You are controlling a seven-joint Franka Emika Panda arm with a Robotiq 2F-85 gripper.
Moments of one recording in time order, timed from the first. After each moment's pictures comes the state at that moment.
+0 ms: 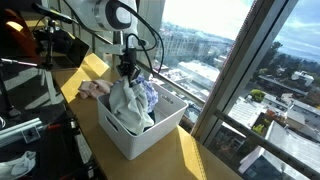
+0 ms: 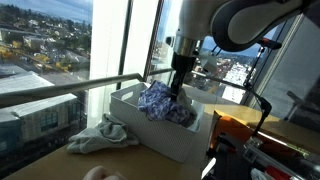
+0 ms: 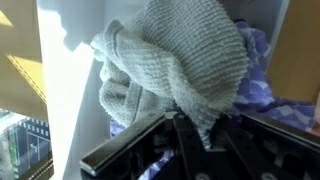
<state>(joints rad) 0.13 0.21 0.08 -2.08 -0.36 2.27 0.16</state>
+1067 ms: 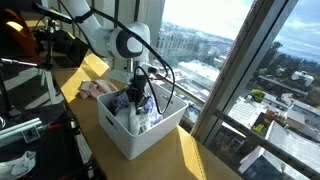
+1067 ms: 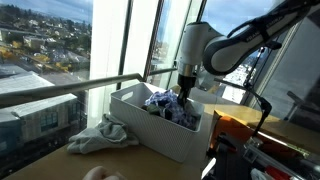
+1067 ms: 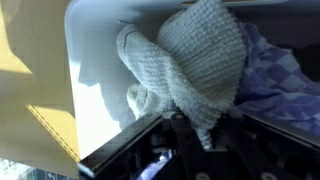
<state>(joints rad) 0.07 0.33 -0.04 -2.12 -0.40 2.37 0.17</state>
